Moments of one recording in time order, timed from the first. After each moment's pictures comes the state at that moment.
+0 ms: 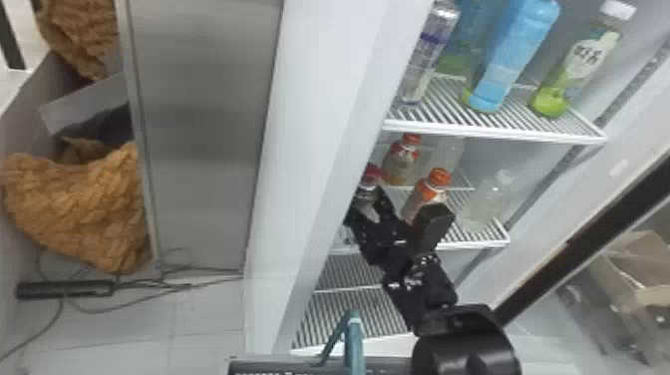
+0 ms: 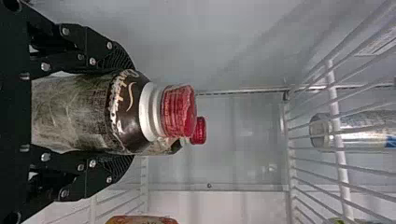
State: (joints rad) left arm 0.47 0.20 -0.37 -1.95 1.73 0.95 -0.22; right arm 0.11 -0.20 -0.03 -1.60 -0.24 -0.06 0.22
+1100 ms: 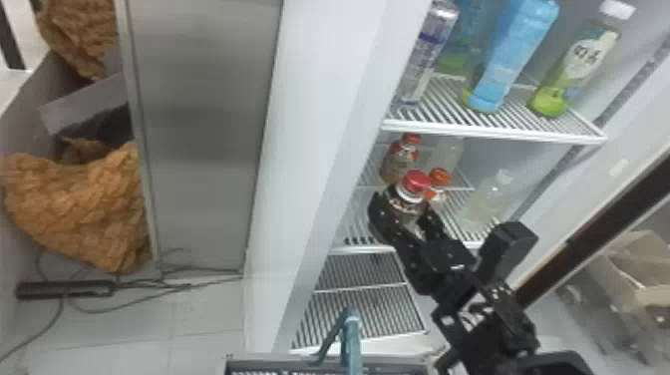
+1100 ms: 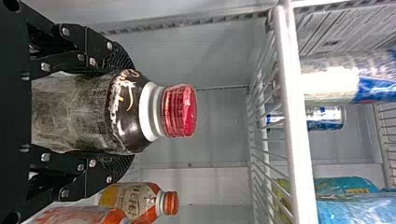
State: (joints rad) left arm 0.47 0.20 -0.36 -1.95 1.73 0.95 -0.23; right arm 0.47 -0.18 -0.20 -2.17 -0.30 0.20 0.22
